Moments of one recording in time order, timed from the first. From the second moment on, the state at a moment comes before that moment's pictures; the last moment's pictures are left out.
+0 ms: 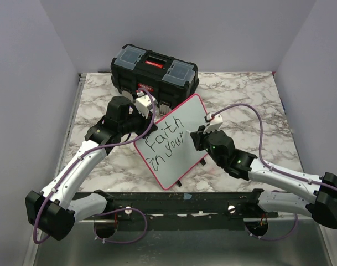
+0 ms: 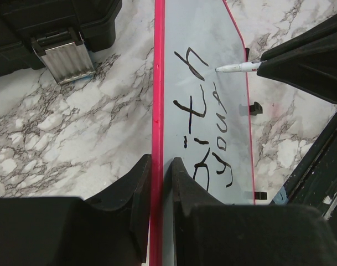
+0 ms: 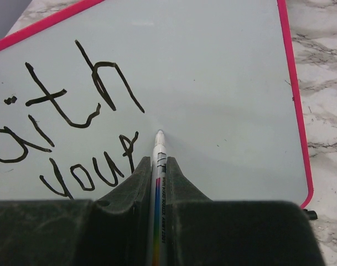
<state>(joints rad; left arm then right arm) -0.47 1.10 1.03 -0.44 0.40 0.06 0.95 1.08 0.67 0.10 0.50 0.35</state>
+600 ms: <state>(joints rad) -0.47 1.10 1.03 -0.44 0.40 0.06 0.95 1.09 0.67 0.12 0.43 0.35</state>
